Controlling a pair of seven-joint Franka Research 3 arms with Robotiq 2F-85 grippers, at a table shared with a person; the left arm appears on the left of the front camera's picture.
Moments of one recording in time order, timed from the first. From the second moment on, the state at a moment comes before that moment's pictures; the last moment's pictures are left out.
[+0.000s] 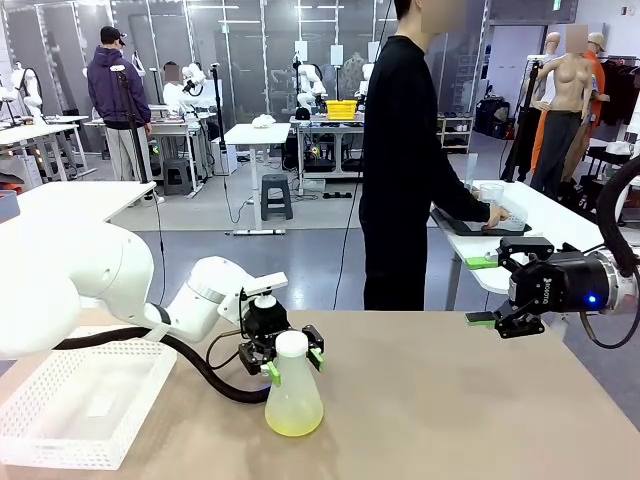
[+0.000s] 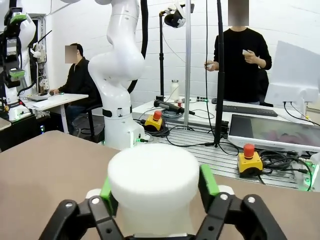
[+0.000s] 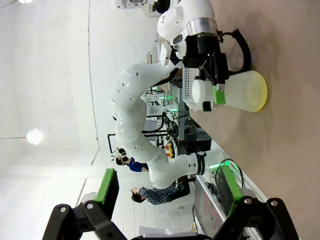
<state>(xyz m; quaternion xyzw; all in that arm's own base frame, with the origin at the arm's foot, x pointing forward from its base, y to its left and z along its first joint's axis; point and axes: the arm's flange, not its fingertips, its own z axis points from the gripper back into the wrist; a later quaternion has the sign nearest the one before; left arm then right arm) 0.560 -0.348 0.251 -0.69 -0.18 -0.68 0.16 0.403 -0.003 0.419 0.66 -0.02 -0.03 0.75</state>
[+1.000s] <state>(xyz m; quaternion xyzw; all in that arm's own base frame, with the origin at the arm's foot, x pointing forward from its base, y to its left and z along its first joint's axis) 0.565 -0.349 0.257 -0.70 -0.18 -0.68 0.16 0.403 -0.003 0.419 0.66 -0.02 -0.03 0.75</state>
